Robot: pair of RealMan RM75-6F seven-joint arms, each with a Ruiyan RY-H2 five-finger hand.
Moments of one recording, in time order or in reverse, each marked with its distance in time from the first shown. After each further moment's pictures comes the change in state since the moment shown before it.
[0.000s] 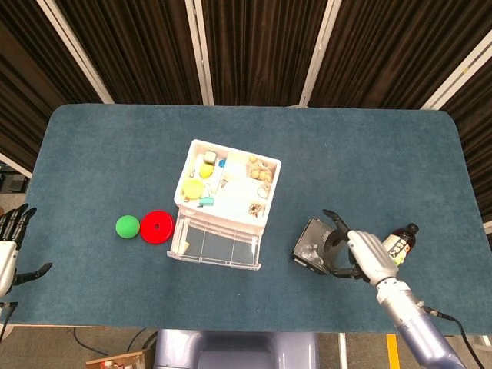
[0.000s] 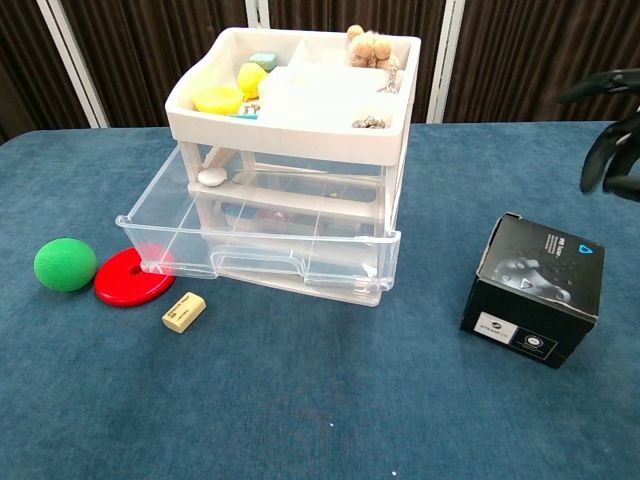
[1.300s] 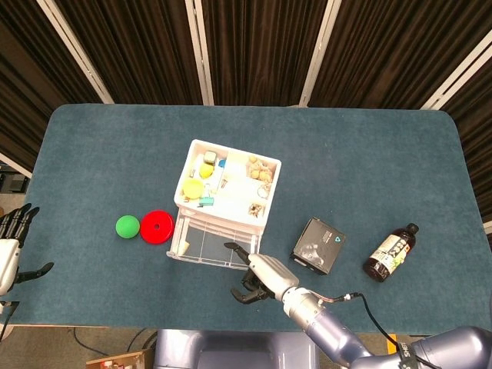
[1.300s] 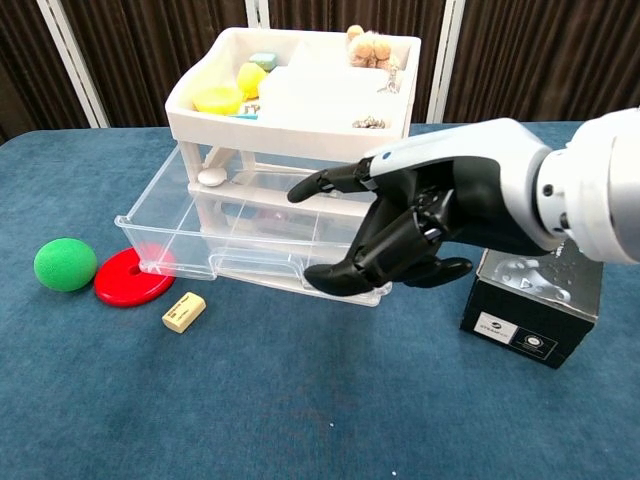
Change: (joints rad) left arm -0.017 0.007 -0.002 -0.001 -0.024 -0.046 -0.016; right arm 0.446 -0.373 0.163 -0.130 0.637 -0.062 -0.148
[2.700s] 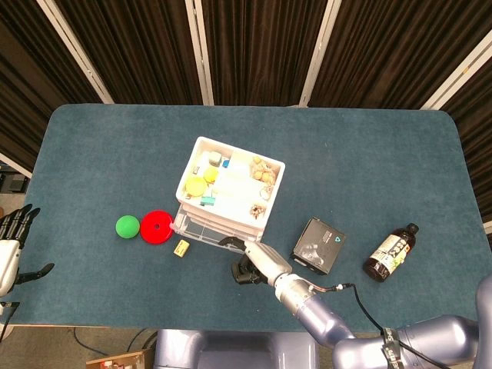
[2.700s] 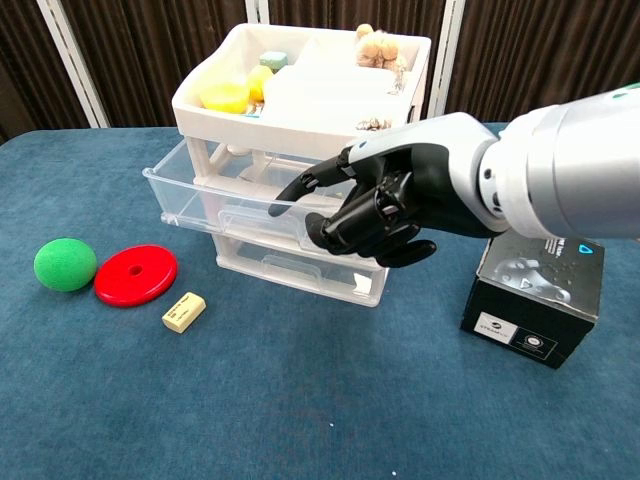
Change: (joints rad) left arm 0.002 -0.001 0.004 0.000 0.010 0.005 0.000; right arm 0.047 -0.055 0.073 0.102 0.104 -0.031 0.023
